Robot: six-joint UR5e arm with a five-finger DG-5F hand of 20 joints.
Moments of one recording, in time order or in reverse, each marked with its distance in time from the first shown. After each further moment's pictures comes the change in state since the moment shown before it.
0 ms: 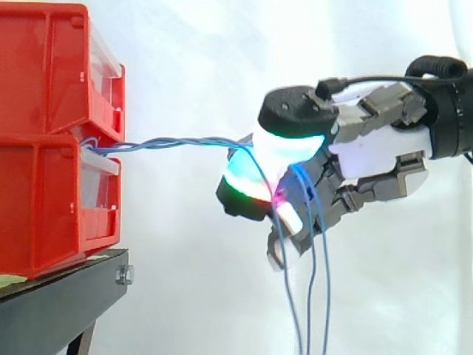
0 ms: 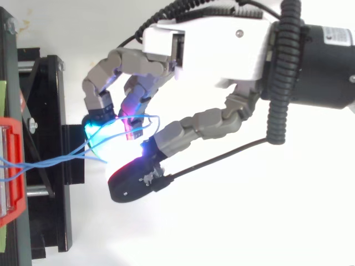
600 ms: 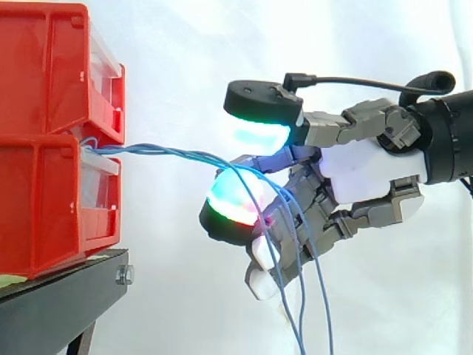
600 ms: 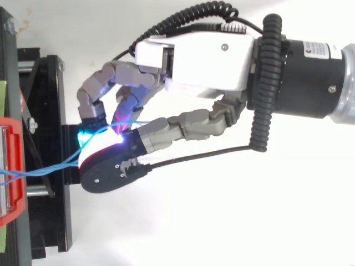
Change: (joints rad) arm 0.008 -0.030 -0.006 0.035 0.000 0.068
